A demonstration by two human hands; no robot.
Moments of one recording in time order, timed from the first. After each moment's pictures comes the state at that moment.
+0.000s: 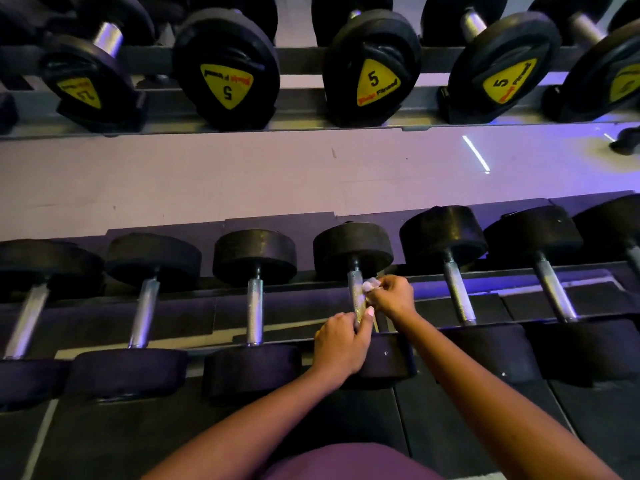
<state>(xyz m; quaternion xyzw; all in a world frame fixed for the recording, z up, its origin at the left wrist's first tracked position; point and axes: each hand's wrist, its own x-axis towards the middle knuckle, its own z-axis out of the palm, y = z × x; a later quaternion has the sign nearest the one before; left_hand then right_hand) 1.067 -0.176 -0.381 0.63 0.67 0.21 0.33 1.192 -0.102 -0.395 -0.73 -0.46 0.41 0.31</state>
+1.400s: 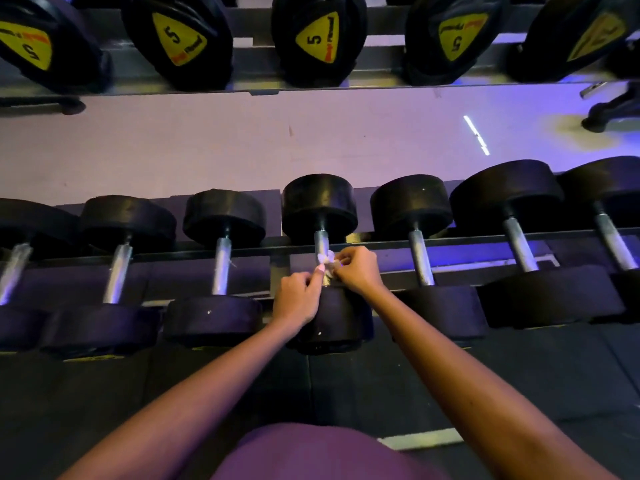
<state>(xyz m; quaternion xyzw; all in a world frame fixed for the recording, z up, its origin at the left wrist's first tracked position) 1.280 -0.165 -0.380 0.56 0.72 0.27 0.31 1.414 -0.111 -0.383 -0.68 -0.58 0.37 0.24</state>
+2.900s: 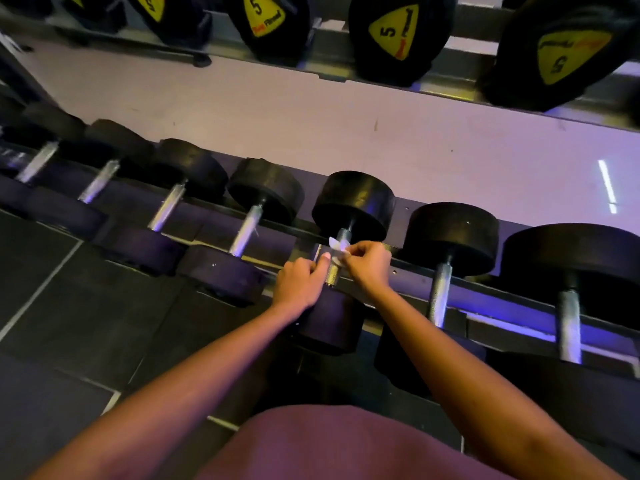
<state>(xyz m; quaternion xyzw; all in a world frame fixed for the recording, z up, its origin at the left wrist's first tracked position) 1.314 -0.163 -0.366 0.44 0.83 0.23 0.23 1.421 -0.073 -0.390 -0.61 -0.61 0.44 0.25</state>
